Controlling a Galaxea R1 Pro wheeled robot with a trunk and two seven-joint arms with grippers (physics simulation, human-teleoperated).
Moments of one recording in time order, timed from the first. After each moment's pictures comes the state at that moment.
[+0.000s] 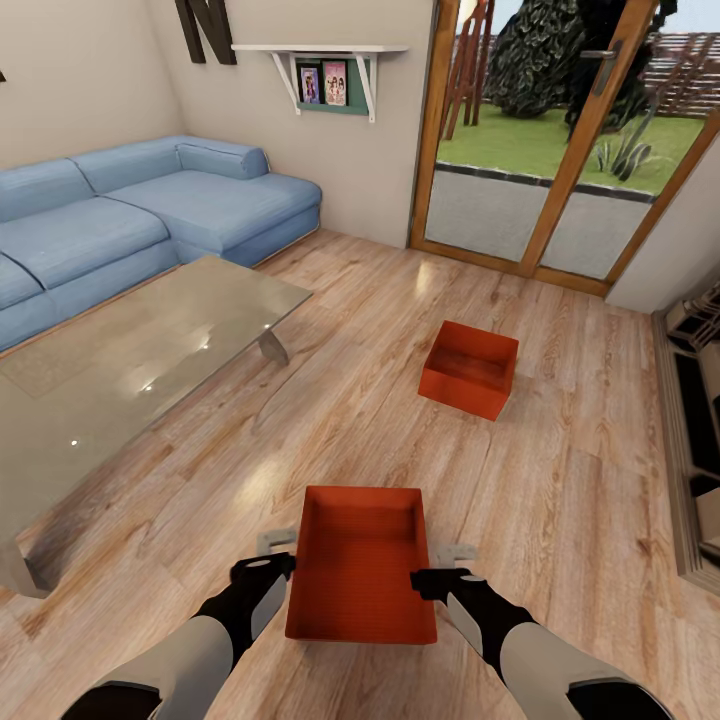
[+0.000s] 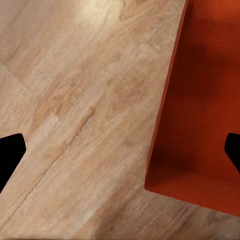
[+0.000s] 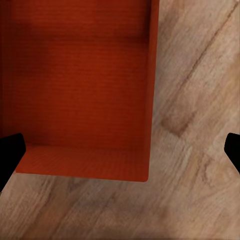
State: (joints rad) left arm -0.73 -0.14 -0.06 -0.28 0.16 0.15 0.41; right arm -0.73 0.10 0.06 -0.18 -0.05 0.11 -0.04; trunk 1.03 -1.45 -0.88
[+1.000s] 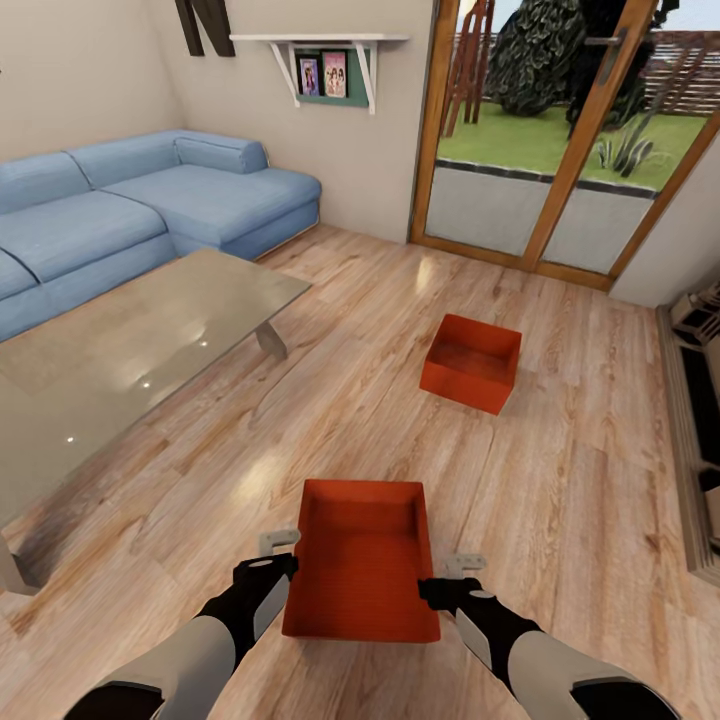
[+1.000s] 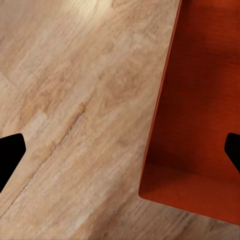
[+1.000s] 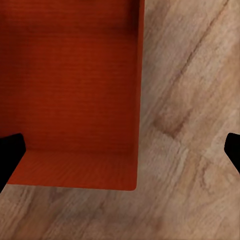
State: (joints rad) left arm -0.73 -0.15 -0.06 -0.28 0.16 0.16 0.40; right arm -0.73 0.08 0.06 -0.10 -0.05 0.00 -0.04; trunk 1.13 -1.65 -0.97
